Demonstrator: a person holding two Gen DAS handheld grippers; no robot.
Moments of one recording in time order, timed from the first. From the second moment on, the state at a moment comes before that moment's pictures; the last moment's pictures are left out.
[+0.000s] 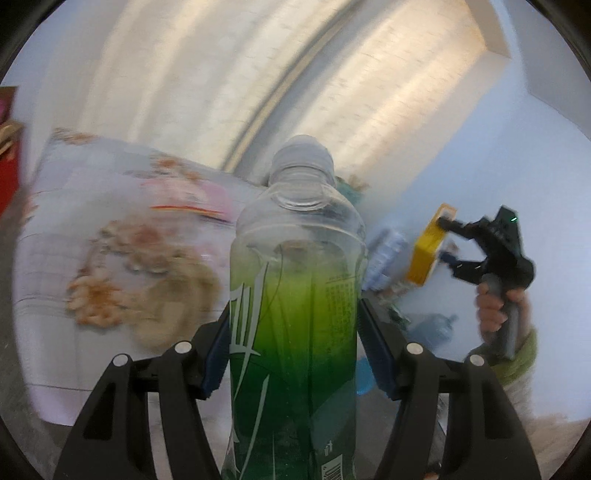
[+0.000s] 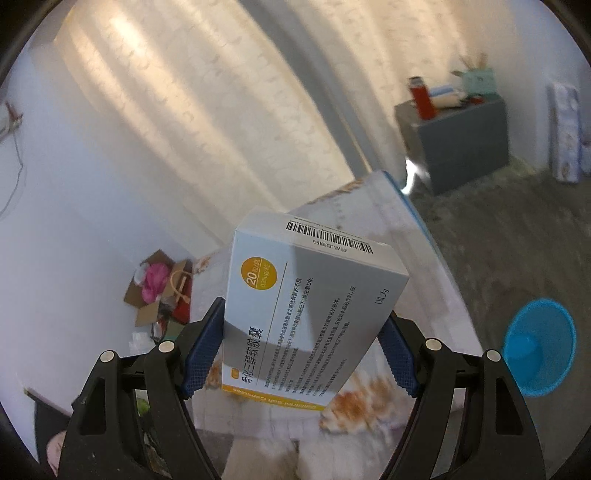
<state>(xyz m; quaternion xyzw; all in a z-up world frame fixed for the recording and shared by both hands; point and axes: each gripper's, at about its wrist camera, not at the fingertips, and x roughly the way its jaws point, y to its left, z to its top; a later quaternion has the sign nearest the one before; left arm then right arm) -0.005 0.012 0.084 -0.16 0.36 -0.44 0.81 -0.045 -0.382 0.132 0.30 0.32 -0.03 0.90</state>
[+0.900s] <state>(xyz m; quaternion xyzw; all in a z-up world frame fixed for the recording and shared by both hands) -0.097 -0.108 0.155 -0.07 0.32 -0.78 0.53 -0.149 -0.455 0.092 0.38 0.26 -0.07 0.89</state>
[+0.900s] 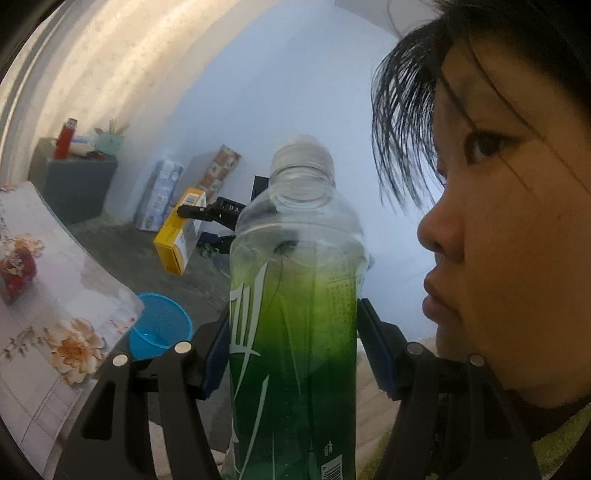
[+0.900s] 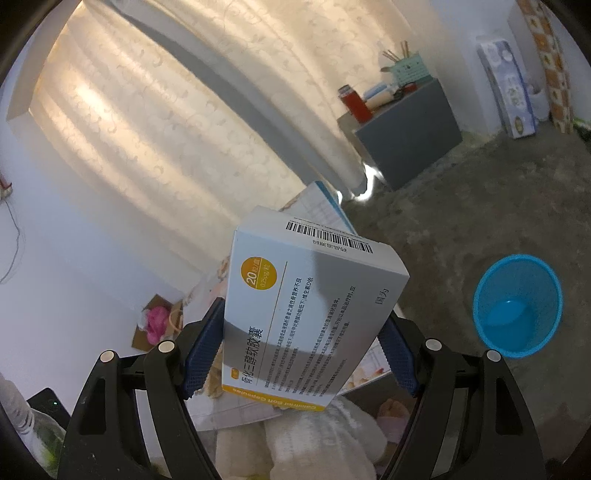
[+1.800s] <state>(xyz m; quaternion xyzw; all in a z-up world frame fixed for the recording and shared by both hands) -0.089 -0.346 0.058 0.05 0.44 -0.75 0.48 -0.239 -0.556 -0.036 0.51 0.26 -0.18 0.80</state>
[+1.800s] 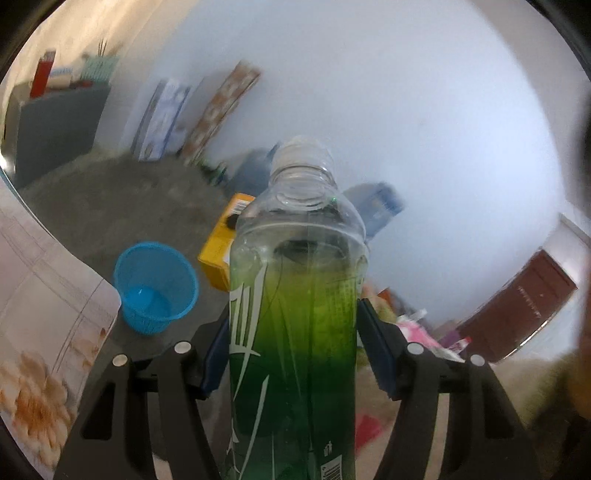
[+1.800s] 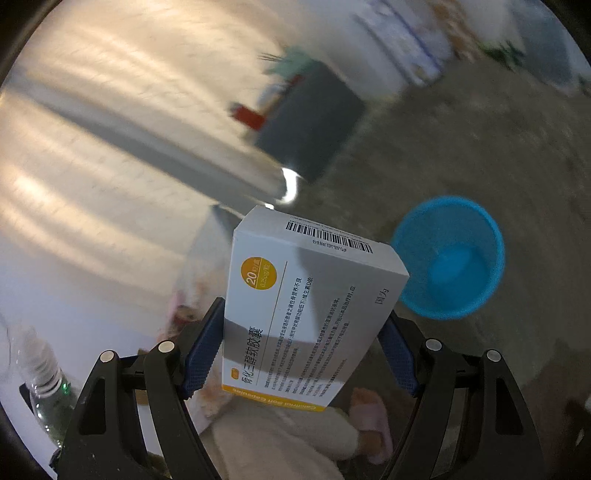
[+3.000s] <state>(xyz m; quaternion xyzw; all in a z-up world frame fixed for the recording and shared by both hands) -0.056 -0.643 -0.149 0.23 0.57 -0.52 0.60 -0.192 -0.682 -0.246 0.58 0.38 -0.32 0.64</state>
